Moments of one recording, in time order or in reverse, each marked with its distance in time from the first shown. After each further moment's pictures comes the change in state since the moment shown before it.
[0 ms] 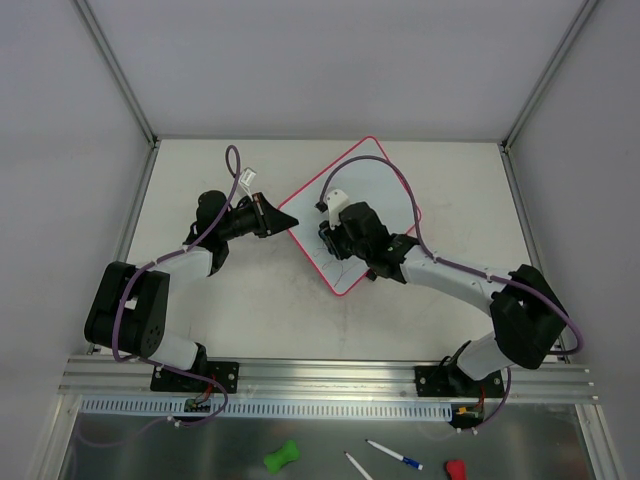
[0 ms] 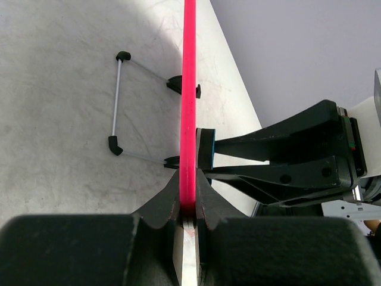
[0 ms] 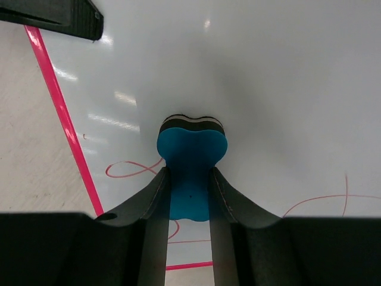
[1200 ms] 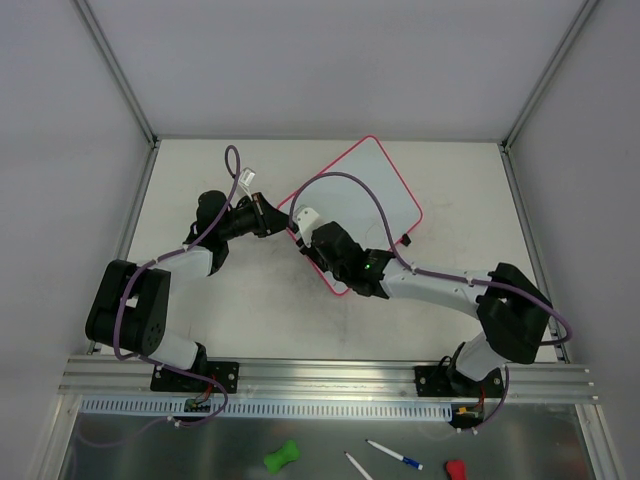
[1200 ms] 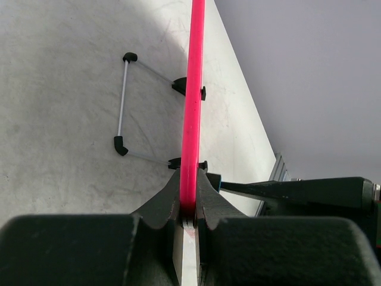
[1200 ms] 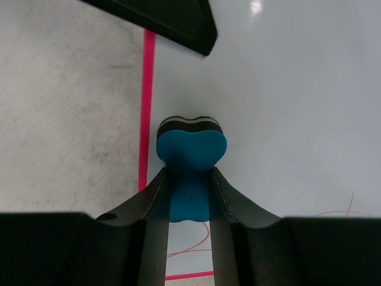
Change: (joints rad) left arm 0.003 0.011 0.000 0.000 -0.010 0.001; right arm 0.191 0.066 0.027 0.047 0.225 -0.112
